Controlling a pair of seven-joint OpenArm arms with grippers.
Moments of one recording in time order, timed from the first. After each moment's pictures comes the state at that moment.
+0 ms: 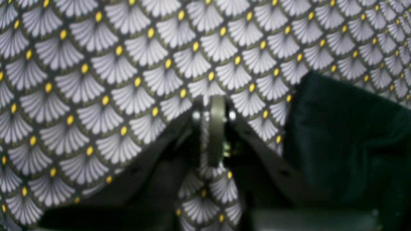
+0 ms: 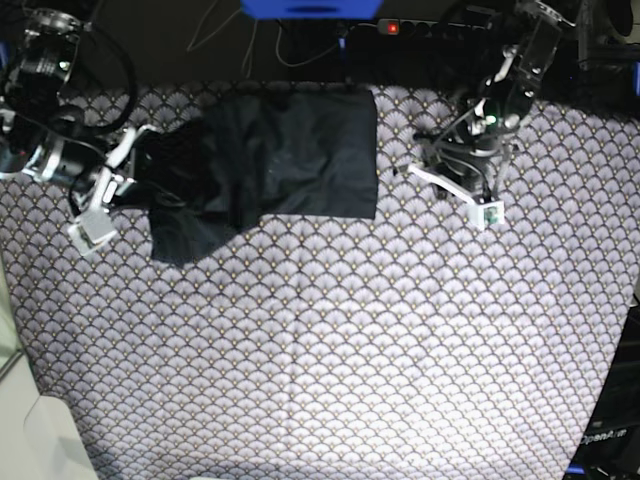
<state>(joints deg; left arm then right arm) 13.0 -22.2 18.8 104.0 -33.0 29.1 35.1 -10.9 14.0 26.4 114.6 69.2 39.9 -84.0</state>
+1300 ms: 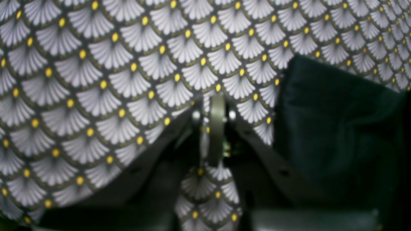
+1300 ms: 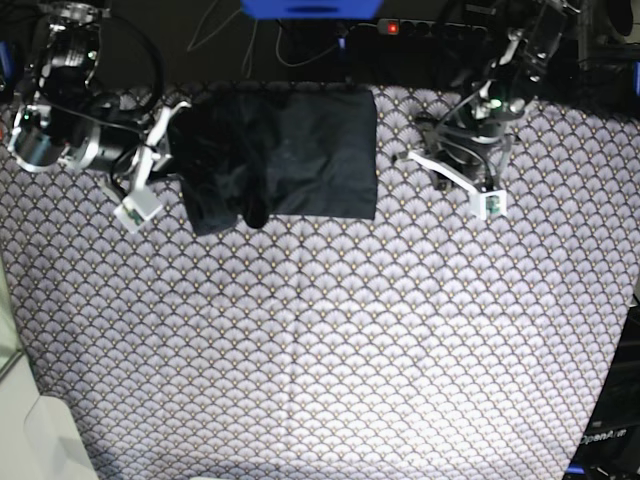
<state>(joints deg) 16.7 -23.9 18.3 108.5 -33.0 29.1 35.1 -13.3 12.7 18.0 114.3 58.0 39.8 -83.6</state>
